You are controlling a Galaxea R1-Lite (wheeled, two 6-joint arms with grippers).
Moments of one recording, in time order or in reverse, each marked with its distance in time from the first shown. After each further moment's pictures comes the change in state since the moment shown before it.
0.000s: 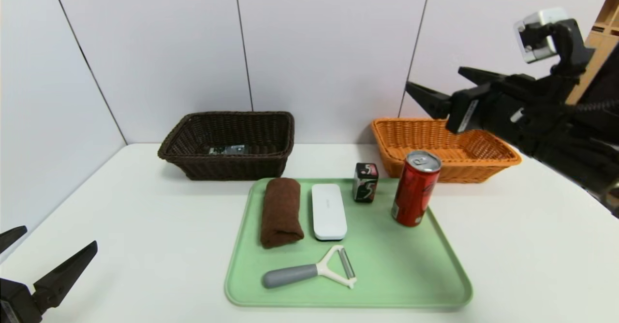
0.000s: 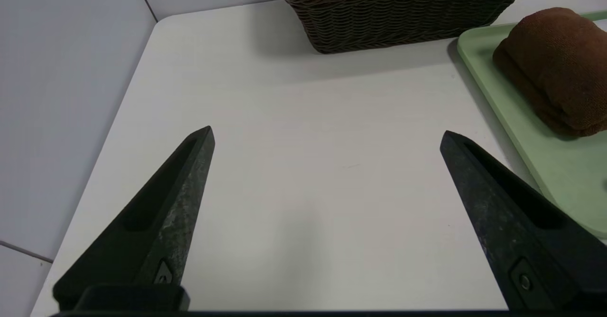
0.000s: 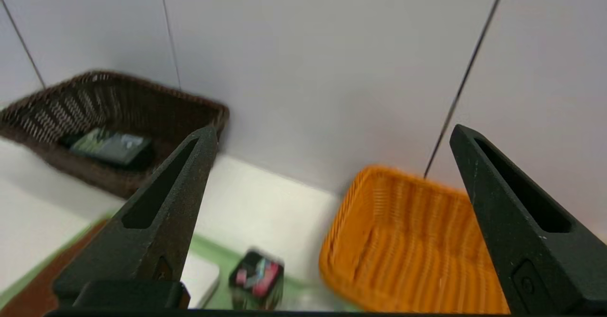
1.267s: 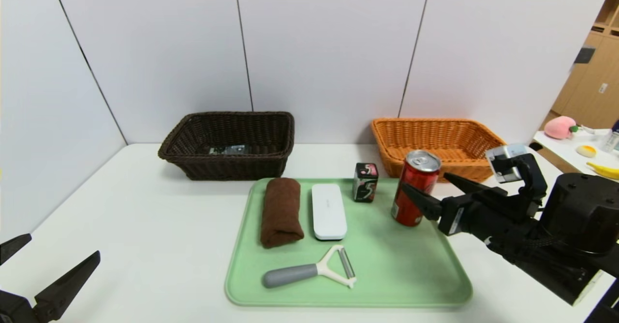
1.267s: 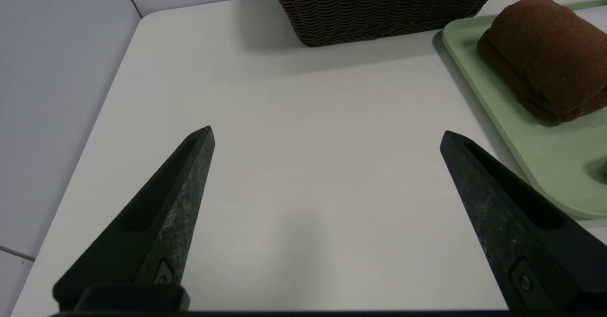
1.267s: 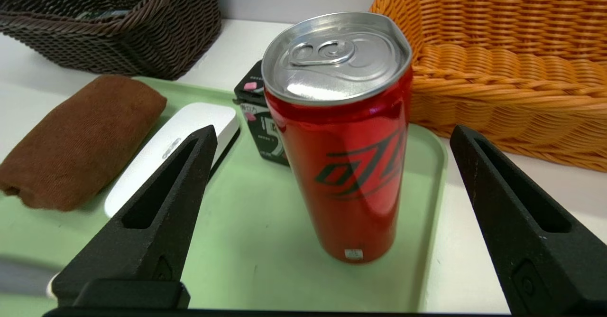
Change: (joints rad) left arm -0.002 -0.030 0.030 -0.001 -0.031 -0.003; right arm 0.004 0.208 0.487 -0.492 -0.003 0.218
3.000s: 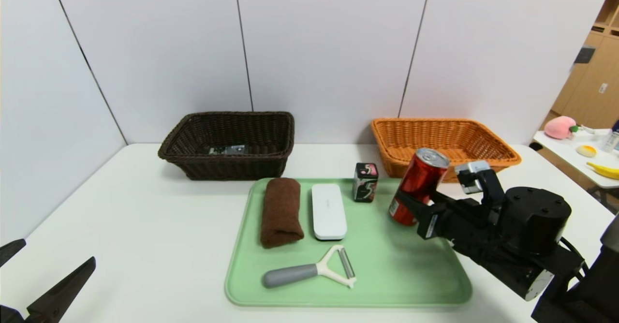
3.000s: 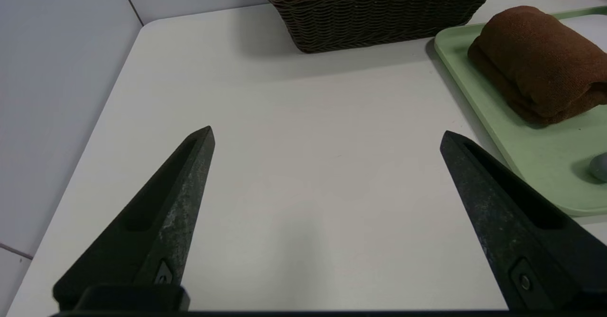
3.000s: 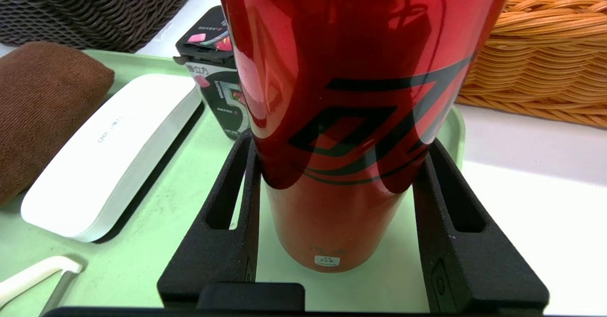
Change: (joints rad) left arm 0.000 -0.057 0.022 0.003 -0.008 -0.012; right arm -0.016 0.228 0.010 -0.181 0.000 0.022
